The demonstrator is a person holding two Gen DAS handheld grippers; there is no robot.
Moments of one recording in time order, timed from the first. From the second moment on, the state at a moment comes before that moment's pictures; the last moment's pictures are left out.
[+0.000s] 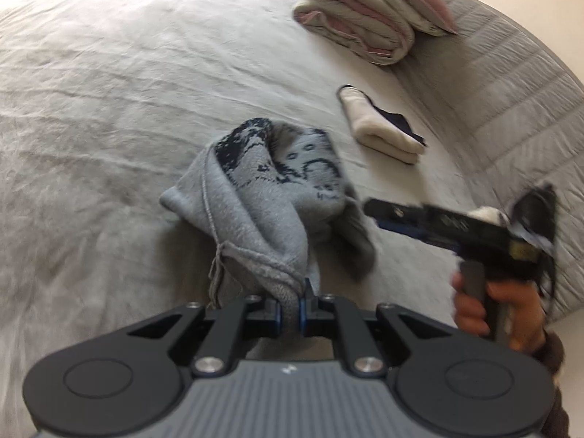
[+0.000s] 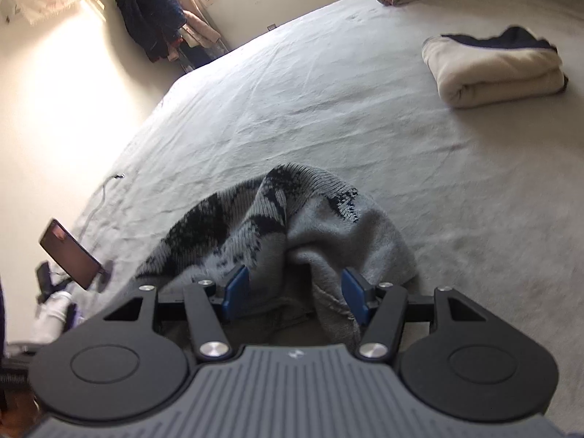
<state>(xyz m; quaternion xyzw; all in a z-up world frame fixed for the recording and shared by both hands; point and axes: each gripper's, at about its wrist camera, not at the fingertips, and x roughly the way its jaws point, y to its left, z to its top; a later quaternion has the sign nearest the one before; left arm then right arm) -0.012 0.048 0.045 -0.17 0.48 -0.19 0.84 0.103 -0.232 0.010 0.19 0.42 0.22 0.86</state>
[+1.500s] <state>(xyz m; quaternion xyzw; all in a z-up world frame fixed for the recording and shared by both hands) 0.169 -0.023 -0.013 -0.05 0.46 -0.12 0.88 0.103 -0.265 -0.011 0.22 0.45 0.17 0.84</state>
